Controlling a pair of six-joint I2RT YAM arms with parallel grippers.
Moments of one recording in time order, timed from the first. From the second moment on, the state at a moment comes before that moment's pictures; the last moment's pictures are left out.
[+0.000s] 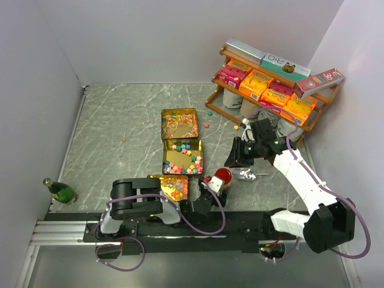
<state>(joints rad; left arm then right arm) -1.45 1.99 0.72 1.13 -0.81 -0.25 0.30 1.17 0.96 -0.80 -0.44 0.44</state>
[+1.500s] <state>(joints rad) -1.46 1.99 0.74 1.05 -0.85 -0.28 0.28 0.80 0.69 -1.03 -0.53 0.47</state>
